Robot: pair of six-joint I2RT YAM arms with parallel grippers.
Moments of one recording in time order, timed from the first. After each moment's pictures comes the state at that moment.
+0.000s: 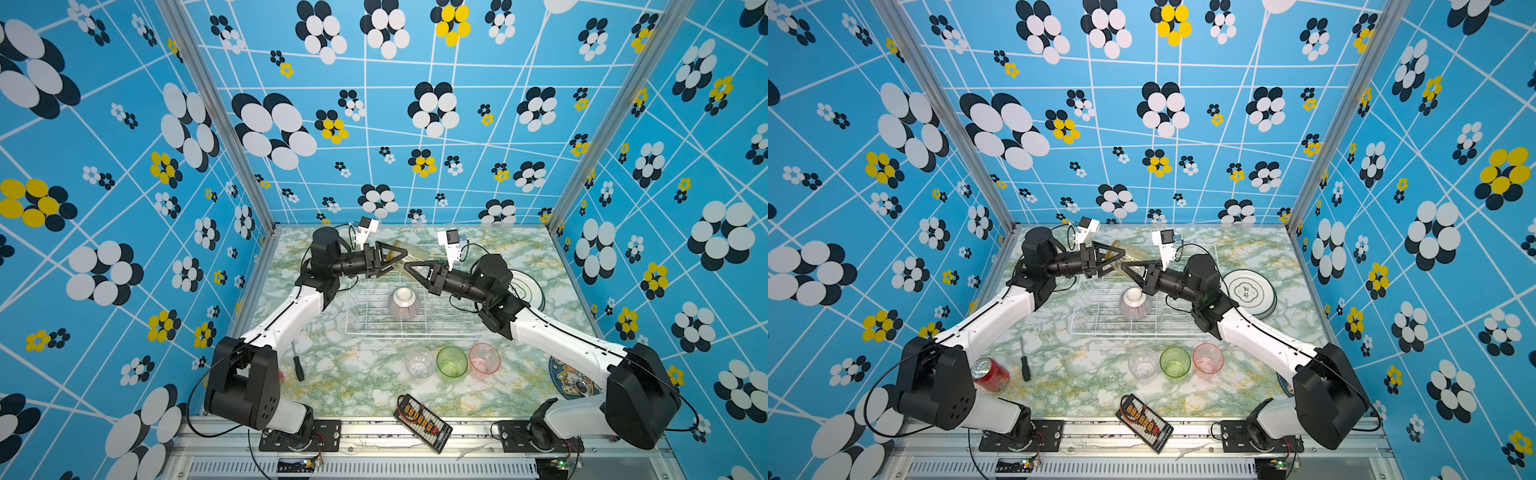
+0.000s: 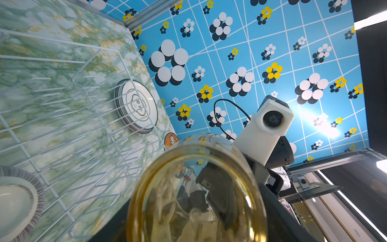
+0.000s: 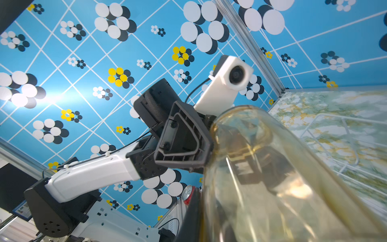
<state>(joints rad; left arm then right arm) -0.28 1.48 1.05 0.34 1.12 -1.07 0.65 1.41 0.94 0.56 -0.55 0.75</state>
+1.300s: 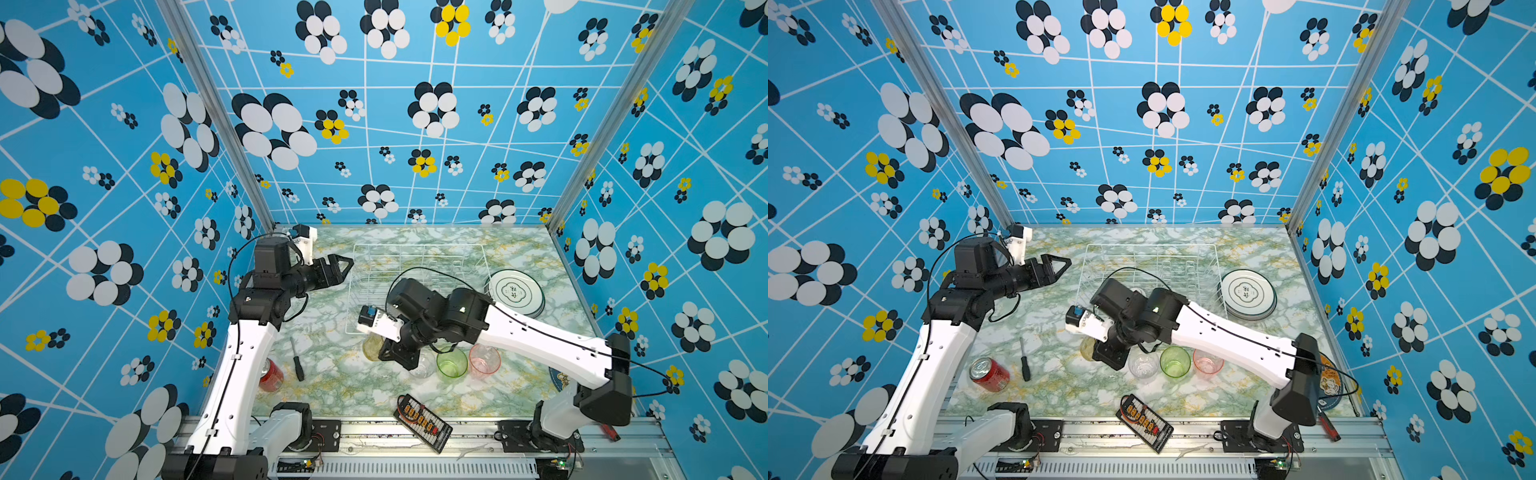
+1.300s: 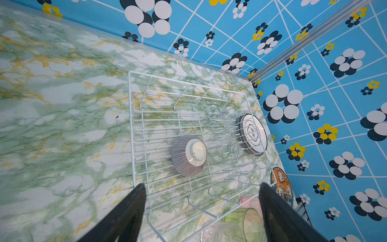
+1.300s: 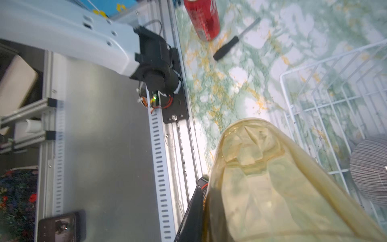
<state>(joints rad) -0.03 1.08 1.19 -0.65 0.57 -0.39 1.17 1.66 1.64 -1.01 -0.29 -0.09</state>
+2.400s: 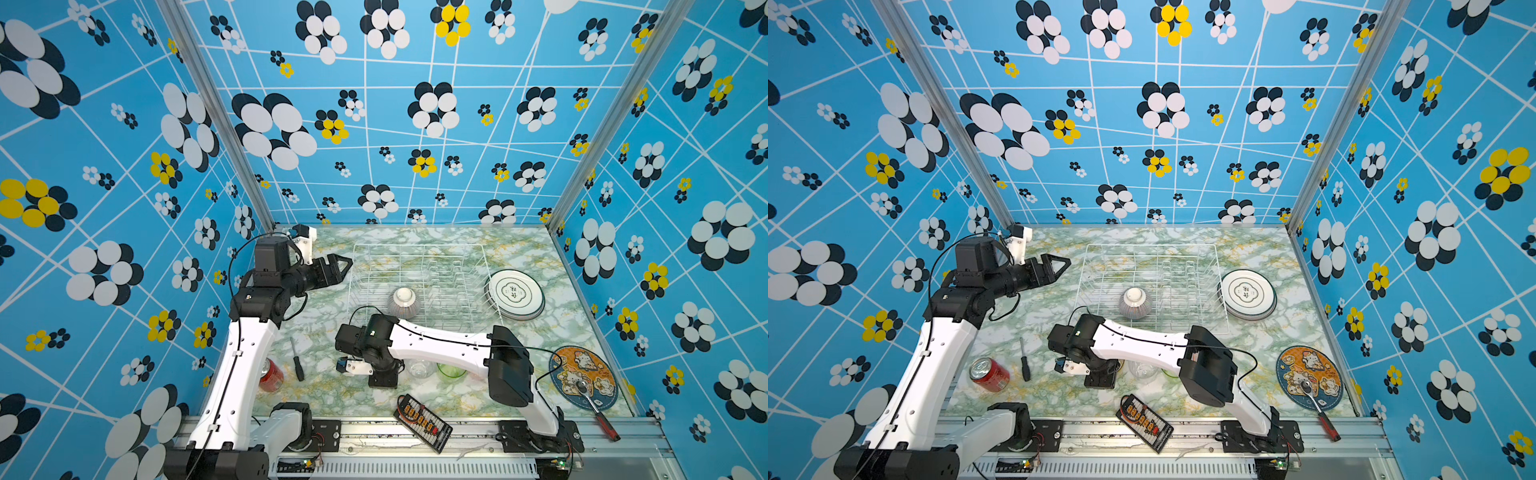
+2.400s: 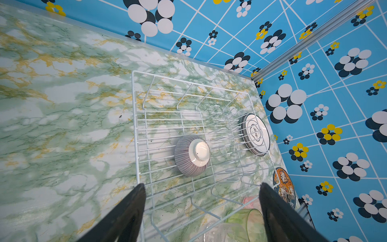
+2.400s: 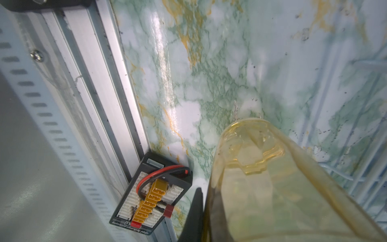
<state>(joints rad) -0.02 1.10 1.19 -0.65 0.57 -0.38 1.27 2.17 1.92 -1.34 -0.01 -0.27</state>
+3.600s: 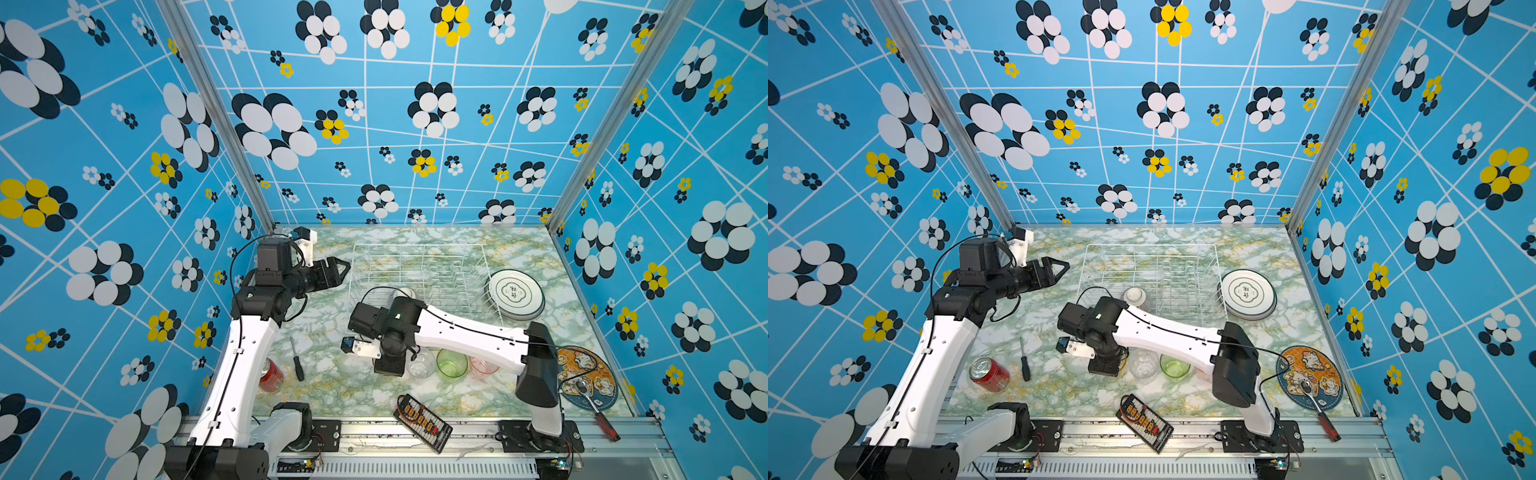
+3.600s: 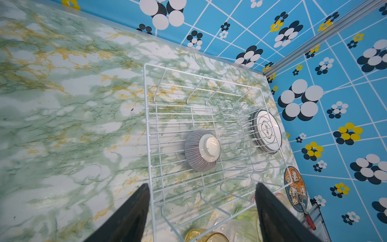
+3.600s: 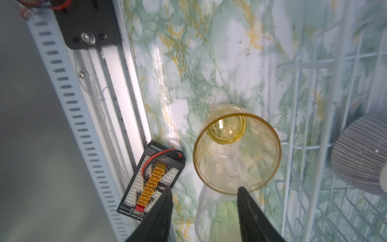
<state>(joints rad) -0.04 1.11 1.19 -0.70 0.50 -0.34 1.20 1.93 1.87 -1.30 -0.03 -0.26</state>
